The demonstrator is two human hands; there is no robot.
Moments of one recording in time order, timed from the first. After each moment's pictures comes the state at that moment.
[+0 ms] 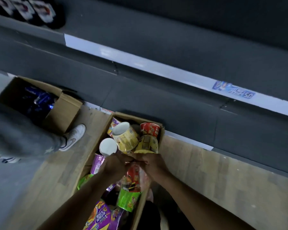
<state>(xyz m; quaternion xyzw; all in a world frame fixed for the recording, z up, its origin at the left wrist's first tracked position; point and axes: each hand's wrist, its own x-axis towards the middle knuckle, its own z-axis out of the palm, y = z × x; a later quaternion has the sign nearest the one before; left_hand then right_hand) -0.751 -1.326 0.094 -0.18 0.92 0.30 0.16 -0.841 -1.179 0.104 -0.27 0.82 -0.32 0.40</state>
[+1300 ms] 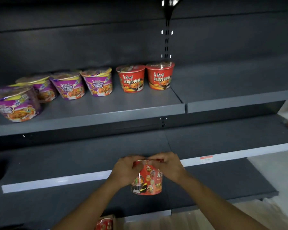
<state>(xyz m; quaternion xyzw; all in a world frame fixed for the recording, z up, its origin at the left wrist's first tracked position) -0.998 -1.088 0.423 0.03 0.93 0.35 0.05 -1.028 -0.905 0.409 -0.14 0.82 -0.55 0.10</state>
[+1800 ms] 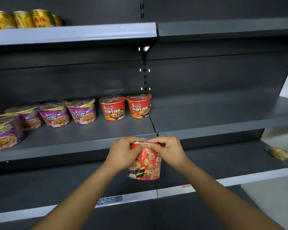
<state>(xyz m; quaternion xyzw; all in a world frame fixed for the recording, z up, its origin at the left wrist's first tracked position) -1.043 -0.982 0.561 0.03 0.92 0.38 -0.09 -1.081 -0.810 0.534 -0.20 0.80 -0.56 -0.06</state>
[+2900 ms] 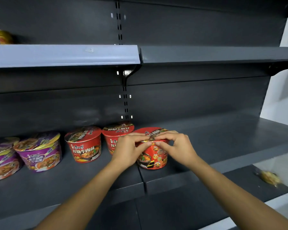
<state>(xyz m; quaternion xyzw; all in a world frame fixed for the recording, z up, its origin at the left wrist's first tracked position) -1.229 -0.940 0.608 0.20 0.88 0.35 -0.23 -1.236 -0.750 0.600 -0.22 0.85 -0.41 -0.26</state>
